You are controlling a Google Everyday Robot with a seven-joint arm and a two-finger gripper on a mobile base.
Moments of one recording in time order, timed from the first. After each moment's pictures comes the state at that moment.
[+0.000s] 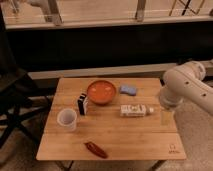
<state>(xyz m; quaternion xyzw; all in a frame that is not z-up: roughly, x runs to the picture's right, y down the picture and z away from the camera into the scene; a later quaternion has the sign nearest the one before) 0.284 0.108 0.684 -0.28 0.02 0.02 0.96</state>
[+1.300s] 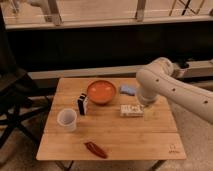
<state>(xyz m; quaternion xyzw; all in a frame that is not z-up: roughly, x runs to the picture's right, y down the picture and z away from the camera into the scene) 0.169 0.094 0.710 -0.29 -0.01 -0.09 0.95</state>
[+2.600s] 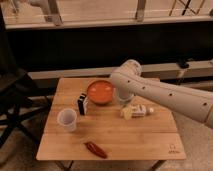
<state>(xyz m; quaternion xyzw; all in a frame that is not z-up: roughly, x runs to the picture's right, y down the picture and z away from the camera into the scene) 0.089 0.102 0.750 -0.29 -0.05 -0.17 0.94</state>
